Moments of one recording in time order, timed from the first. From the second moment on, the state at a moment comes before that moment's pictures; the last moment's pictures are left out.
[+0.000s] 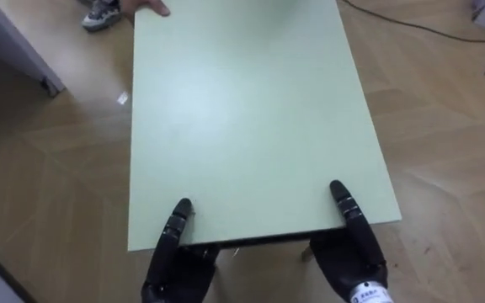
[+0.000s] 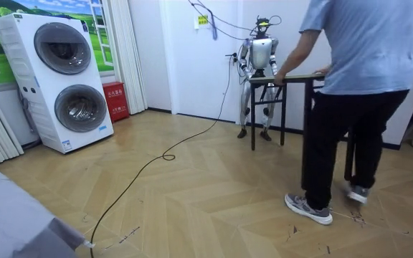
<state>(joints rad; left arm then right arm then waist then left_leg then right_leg) 0.42 0.09 -0.23 0.14 -1.26 0.02 -0.18 0.33 -0.18 0.25 0.13 1.47 -0.06 0.16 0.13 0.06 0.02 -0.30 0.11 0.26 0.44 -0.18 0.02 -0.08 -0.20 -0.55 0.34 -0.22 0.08</state>
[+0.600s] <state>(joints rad) 0.42 0.11 -0.27 0.14 -1.30 0.00 -0.16 0.38 -0.15 0.23 0.09 1.43 -0.07 0.13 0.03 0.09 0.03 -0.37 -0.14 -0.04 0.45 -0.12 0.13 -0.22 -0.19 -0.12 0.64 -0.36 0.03</state>
